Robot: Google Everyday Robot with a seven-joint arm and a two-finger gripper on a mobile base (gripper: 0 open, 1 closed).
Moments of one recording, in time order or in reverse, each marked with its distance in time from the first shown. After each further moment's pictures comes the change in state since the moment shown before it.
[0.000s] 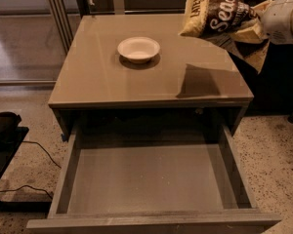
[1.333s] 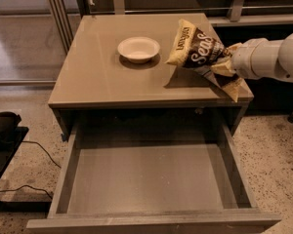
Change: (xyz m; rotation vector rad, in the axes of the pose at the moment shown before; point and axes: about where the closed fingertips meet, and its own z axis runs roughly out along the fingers) arm 0.066 0.071 0.079 -0.050 0.067 0.122
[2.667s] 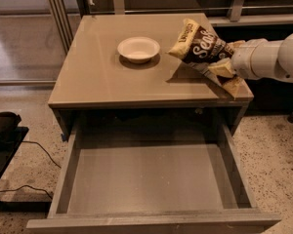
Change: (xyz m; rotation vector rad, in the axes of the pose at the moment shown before) arm 0.000 0.001 0.000 -0.001 0.000 0.000
